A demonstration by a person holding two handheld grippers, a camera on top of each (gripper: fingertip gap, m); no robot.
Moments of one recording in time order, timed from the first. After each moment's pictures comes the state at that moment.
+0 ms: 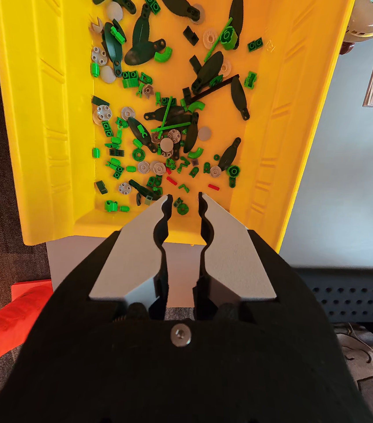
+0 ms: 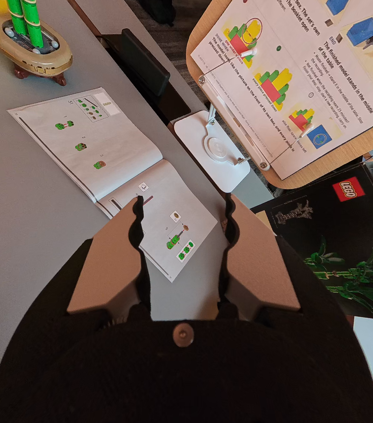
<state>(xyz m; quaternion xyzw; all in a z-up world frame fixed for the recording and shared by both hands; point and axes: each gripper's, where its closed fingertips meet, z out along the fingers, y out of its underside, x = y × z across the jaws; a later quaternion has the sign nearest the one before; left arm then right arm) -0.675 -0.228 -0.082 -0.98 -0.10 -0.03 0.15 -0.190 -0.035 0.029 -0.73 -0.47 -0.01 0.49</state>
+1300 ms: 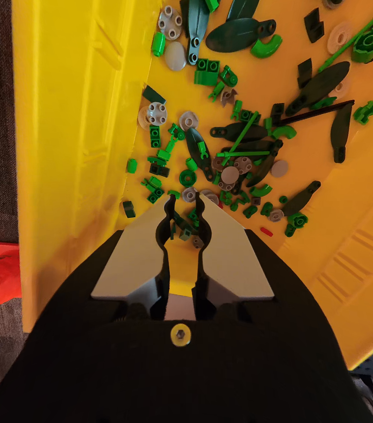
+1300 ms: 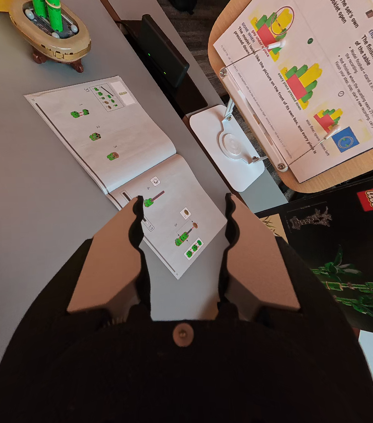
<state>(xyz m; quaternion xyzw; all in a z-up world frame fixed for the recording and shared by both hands) -0.731 -0.216 -0.153 -0.98 -0.20 -0.02 0.08 -0.198 -0.042 0.016 -0.73 -0.50 0.00 0.46</state>
